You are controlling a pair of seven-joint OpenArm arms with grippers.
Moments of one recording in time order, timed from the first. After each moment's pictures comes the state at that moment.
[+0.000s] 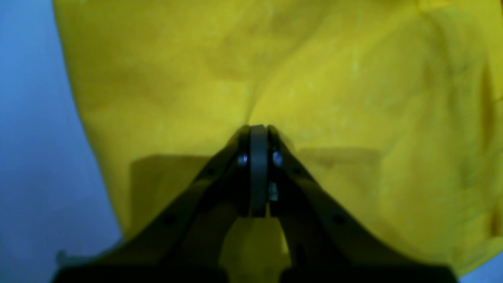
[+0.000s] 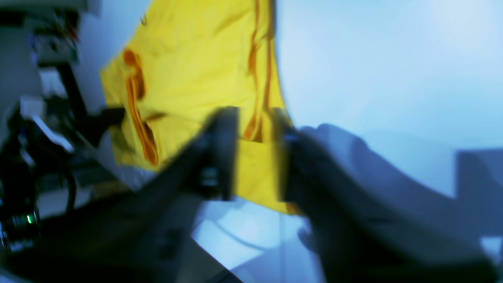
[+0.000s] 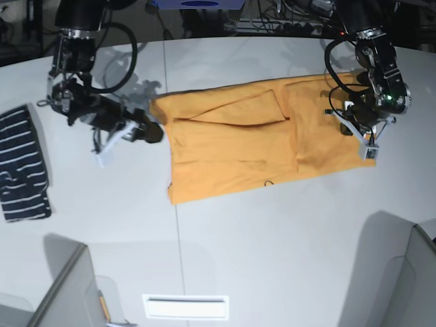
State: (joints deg) left arm 8.0 -13.1 -25.9 90.6 -19.4 -26.7 58.6; right arm -6.3 7.8 11.6 90.0 55.7 12.9 -67.4
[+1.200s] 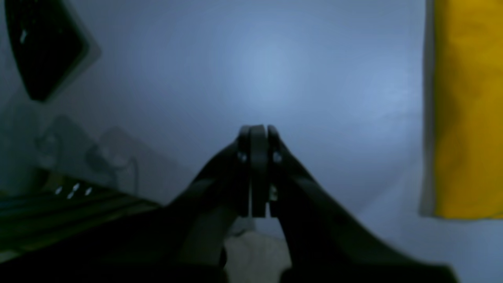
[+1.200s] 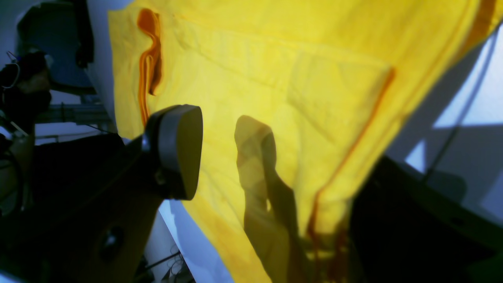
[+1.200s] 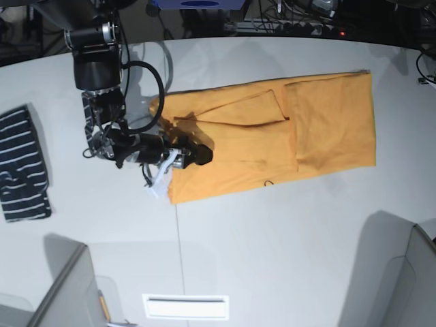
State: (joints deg) left arm 24.8 -24.2 -56.7 100.7 -23.1 -31.5 57.7; right arm 12.9 5.6 -3.7 57.9 51.7 24.1 -61.7
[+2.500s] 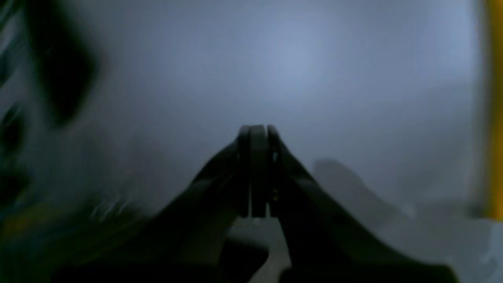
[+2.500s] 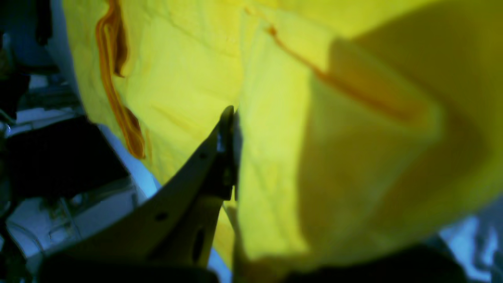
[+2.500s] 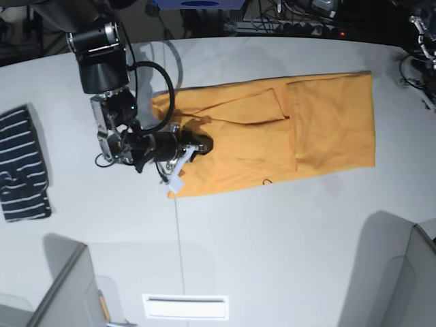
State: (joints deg) left arm 22.5 -23.9 -44.9 94.5 -4.6 -31.5 47.0; right arm 13.9 5.2 -10.8 62.3 46.7 12.8 -64.5
